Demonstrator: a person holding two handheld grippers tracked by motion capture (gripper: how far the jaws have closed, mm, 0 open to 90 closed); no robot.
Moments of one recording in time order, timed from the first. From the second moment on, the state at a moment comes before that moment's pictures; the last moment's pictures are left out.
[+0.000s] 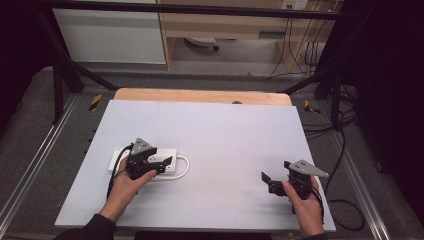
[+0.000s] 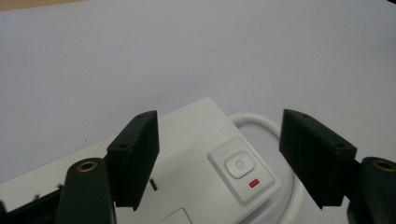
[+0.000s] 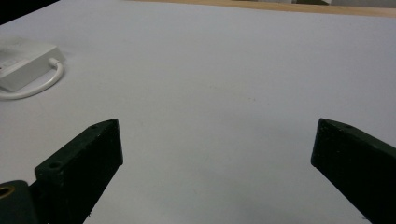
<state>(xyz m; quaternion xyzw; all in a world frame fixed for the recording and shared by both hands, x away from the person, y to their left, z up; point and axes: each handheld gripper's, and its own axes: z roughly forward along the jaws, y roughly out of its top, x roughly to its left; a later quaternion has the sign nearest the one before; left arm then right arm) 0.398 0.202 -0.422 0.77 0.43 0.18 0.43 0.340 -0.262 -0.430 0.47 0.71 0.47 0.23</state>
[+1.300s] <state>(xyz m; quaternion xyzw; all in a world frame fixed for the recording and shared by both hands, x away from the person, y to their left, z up) 0.393 0.193 -0.425 0.78 0.41 0.16 0.44 0.340 -0.263 -0.430 0.47 0.71 0.47 0.24</state>
